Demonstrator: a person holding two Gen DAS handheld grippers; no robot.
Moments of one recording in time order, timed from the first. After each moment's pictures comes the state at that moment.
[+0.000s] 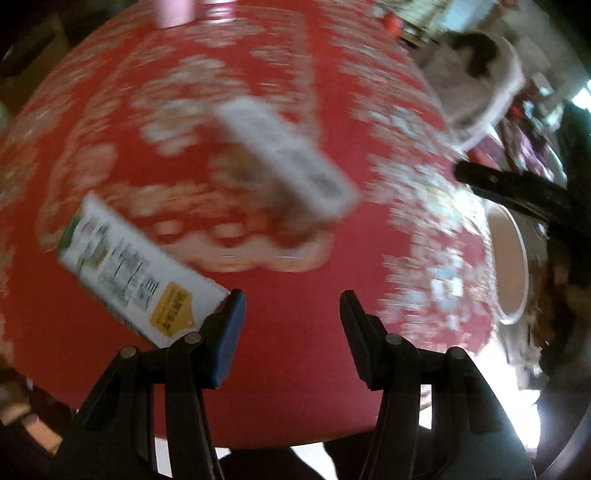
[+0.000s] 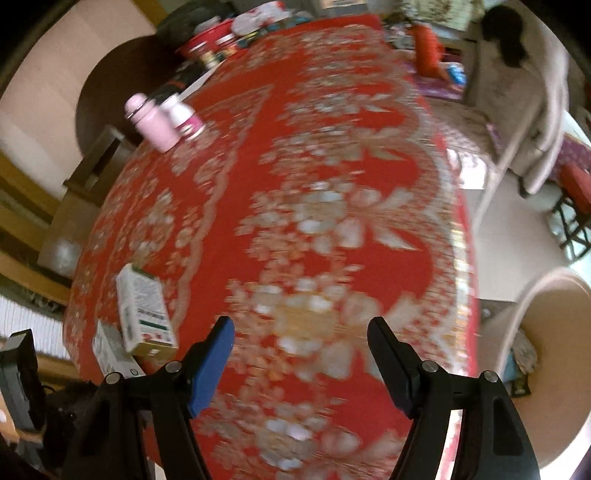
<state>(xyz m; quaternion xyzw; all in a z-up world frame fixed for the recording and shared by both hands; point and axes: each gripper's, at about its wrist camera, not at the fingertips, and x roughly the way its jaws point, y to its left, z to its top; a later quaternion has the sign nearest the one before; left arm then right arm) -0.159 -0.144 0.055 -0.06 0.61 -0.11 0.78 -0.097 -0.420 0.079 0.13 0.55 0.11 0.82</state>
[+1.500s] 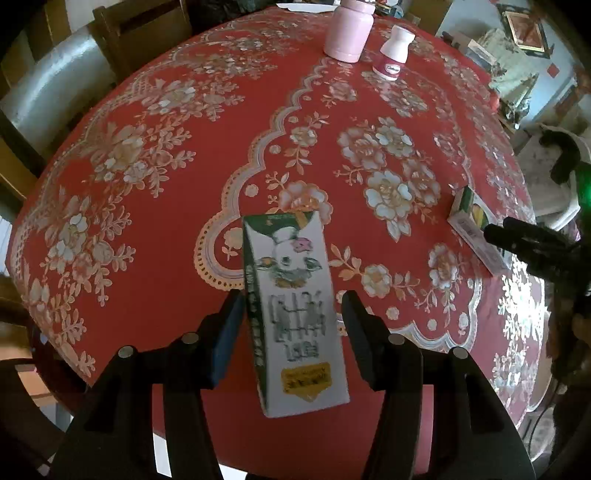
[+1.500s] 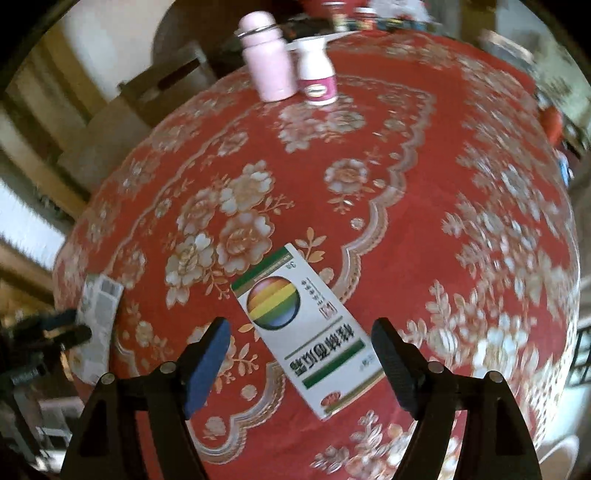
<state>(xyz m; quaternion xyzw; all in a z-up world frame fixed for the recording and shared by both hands) -0.130 -0.014 0.057 -0.12 0.57 0.04 0.81 0.000 -0.268 0.061 -0.06 0.54 0.25 0.80</state>
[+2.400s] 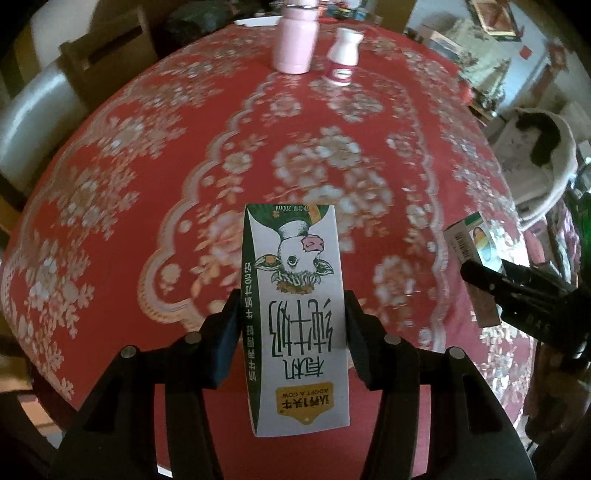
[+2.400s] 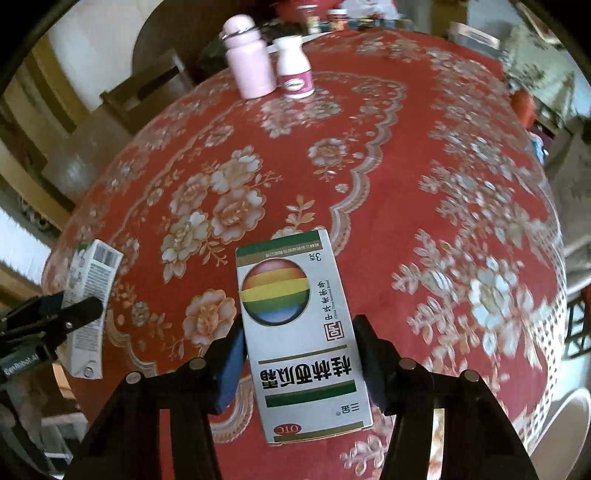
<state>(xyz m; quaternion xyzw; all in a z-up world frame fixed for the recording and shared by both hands) -0.111 -0.065 0.073 -0.08 0.54 -0.01 0.83 -0.044 -0.285 0.061 -0.01 0.54 0.18 0.82</state>
